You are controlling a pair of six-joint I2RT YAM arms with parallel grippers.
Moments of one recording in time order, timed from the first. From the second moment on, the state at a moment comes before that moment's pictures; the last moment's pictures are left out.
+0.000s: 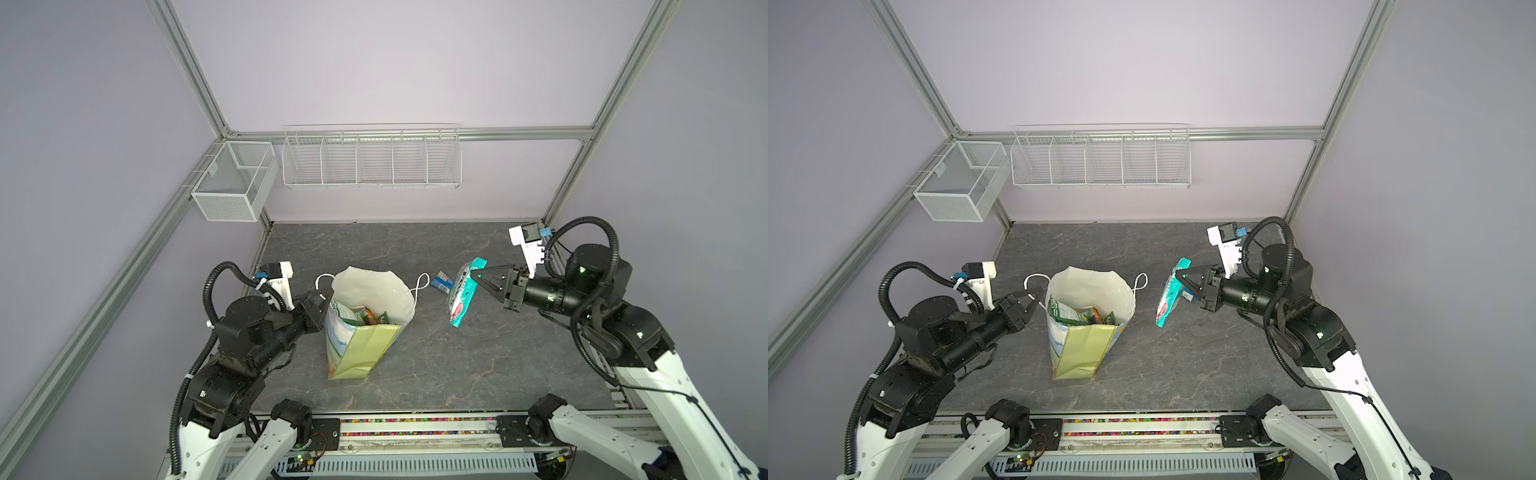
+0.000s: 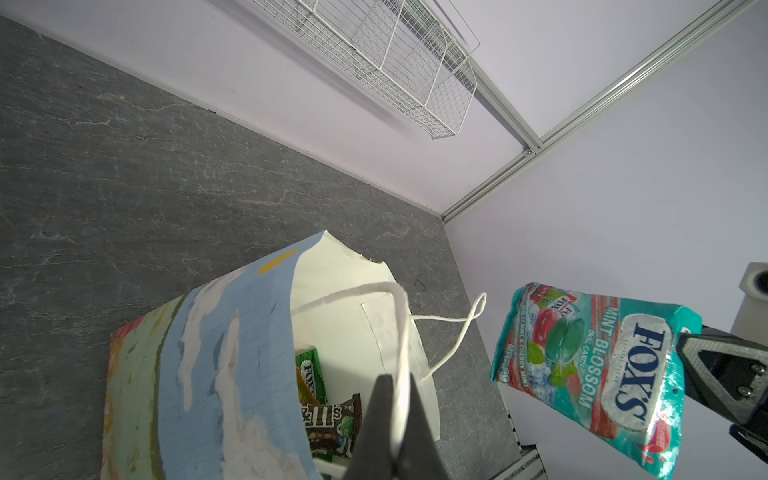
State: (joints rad) left arm -0.40 0.61 1.08 -0.73 0.21 -0.70; right arm 0.55 0.92 1.34 -0.64 -0.55 0.52
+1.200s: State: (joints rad) left arm -0.40 0.61 1.07 -0.73 0.21 -0.70; right arm 0.67 1.13 1.62 -0.70 -0.58 0.47
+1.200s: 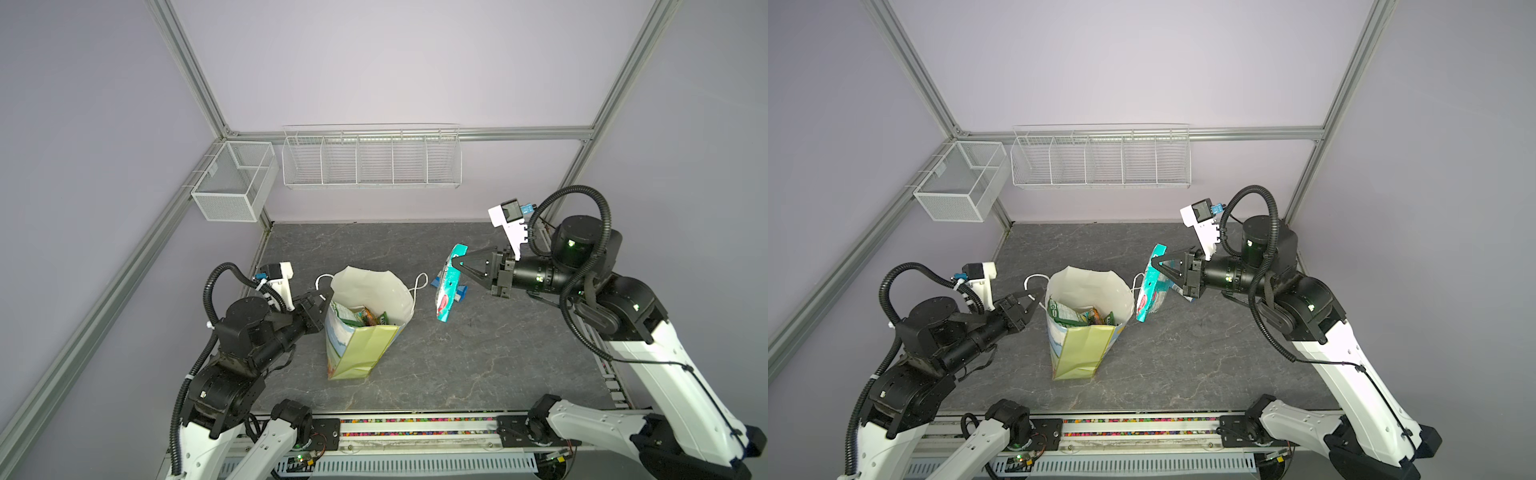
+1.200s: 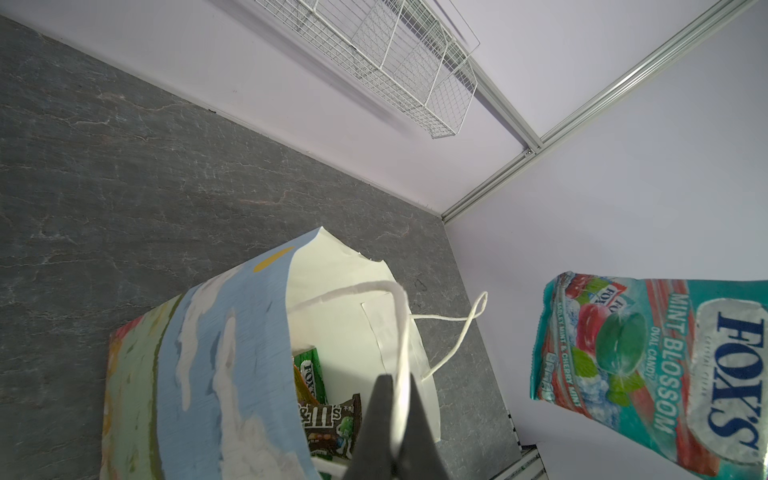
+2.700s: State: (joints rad) left arm -0.40 0.56 1.07 -0.76 0.21 -0.70; right arm 0.81 1.48 1.85 -0.65 -0.64 0.47
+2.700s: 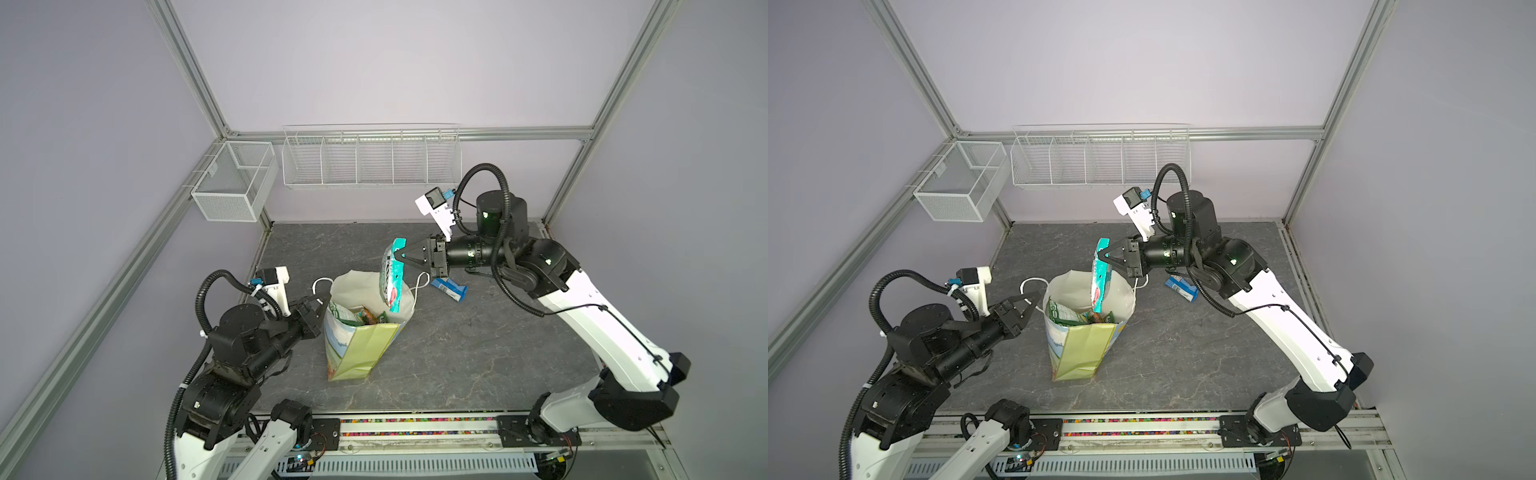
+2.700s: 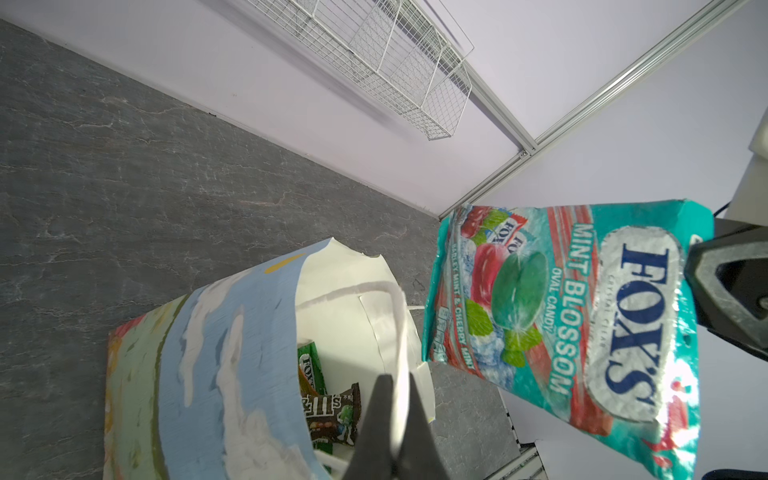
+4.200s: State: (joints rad) left arm -0.40 0.51 1.06 -0.79 0.17 -0.69; right arm 0.93 1.65 1.87 -0.46 -0.77 0.60
